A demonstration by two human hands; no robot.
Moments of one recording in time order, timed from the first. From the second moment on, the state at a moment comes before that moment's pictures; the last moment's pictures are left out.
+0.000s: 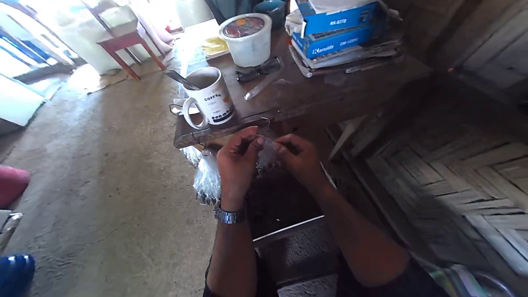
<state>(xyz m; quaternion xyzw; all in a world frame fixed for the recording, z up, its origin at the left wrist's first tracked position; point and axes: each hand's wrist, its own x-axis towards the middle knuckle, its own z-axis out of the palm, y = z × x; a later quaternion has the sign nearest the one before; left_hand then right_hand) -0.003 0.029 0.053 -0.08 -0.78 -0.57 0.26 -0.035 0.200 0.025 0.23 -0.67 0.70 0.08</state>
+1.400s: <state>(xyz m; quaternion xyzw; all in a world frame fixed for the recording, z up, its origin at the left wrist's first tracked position) -0.036 0.054 0.036 -0.02 -0.77 -0.58 0.26 -0.060 0.189 0.018 0.10 -0.64 0.76 0.05</state>
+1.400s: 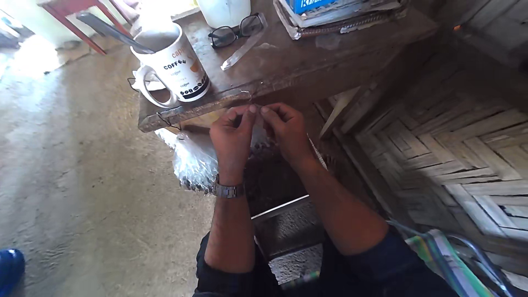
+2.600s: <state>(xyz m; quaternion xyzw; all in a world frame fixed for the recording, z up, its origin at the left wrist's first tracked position) 0.019 0.037 0.030 0.02 -0.79 -0.55 0.26 -0.068 0.169 -0.006 0.05 -0.77 0.63 0.00</state>
